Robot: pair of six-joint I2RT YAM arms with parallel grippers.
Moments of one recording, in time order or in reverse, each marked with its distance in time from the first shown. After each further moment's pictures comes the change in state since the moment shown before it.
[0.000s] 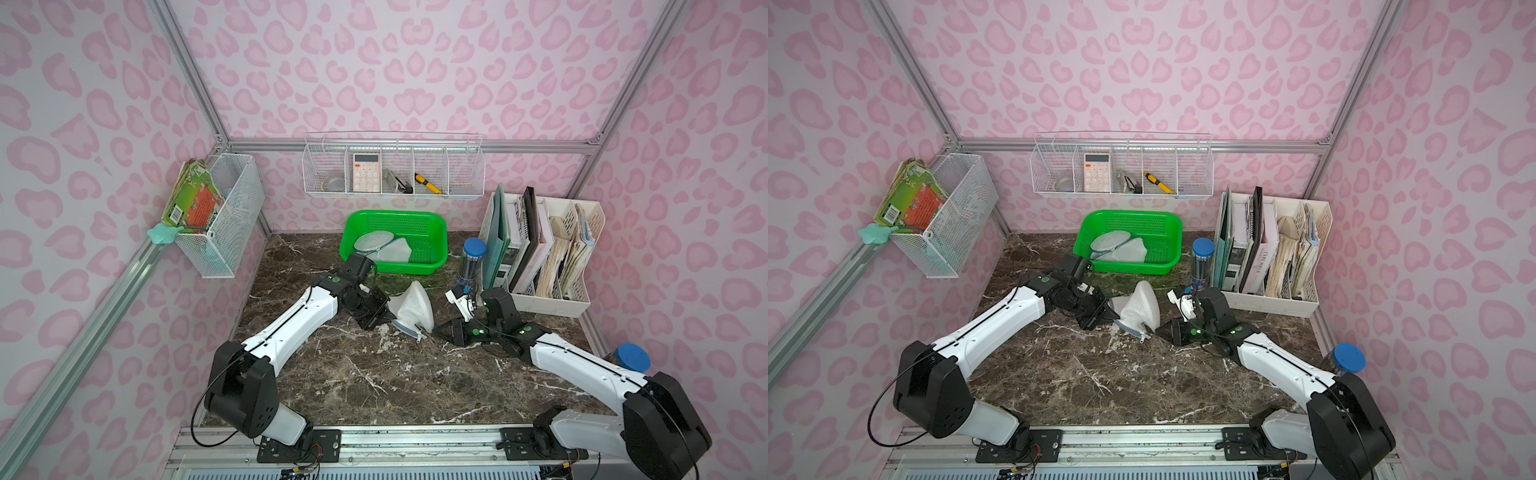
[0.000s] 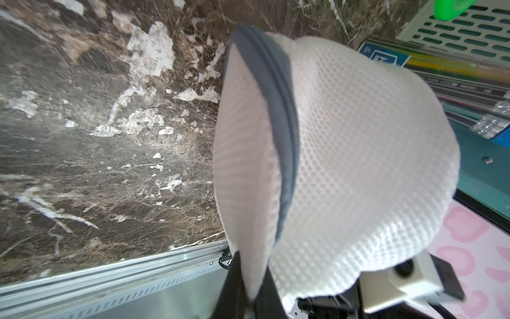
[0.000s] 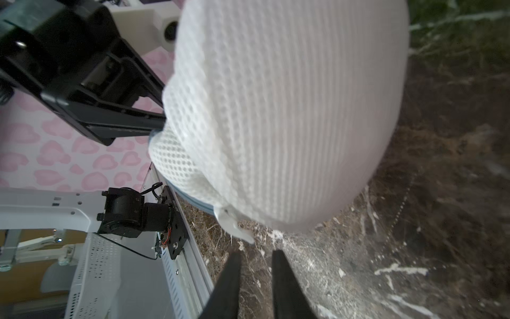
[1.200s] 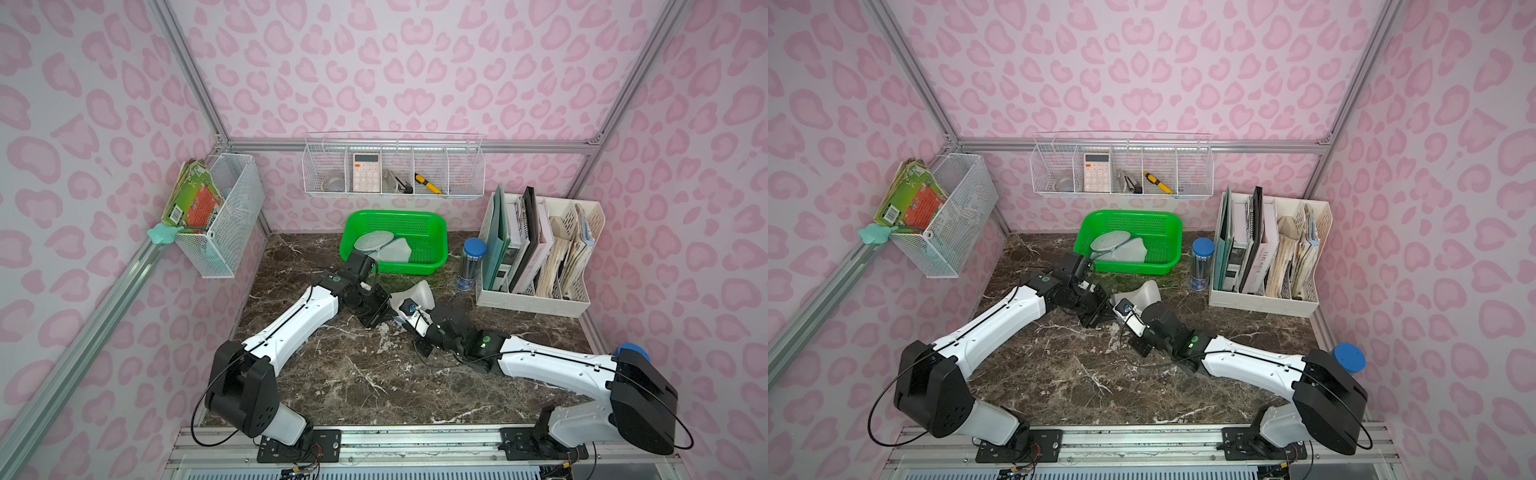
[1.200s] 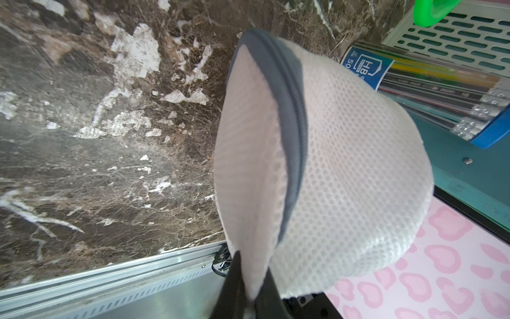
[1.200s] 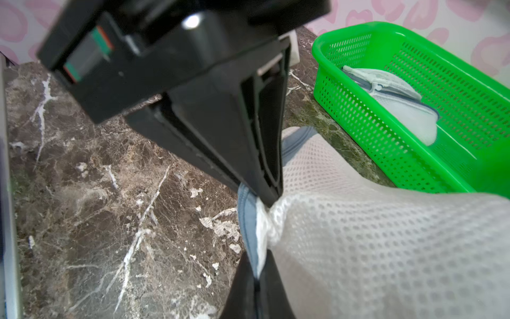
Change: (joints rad) left arm 0.012 -0.016 0.010 0.021 -0.005 -0.023; right arm 0.371 0.172 0.150 0.117 0.641 -0.483
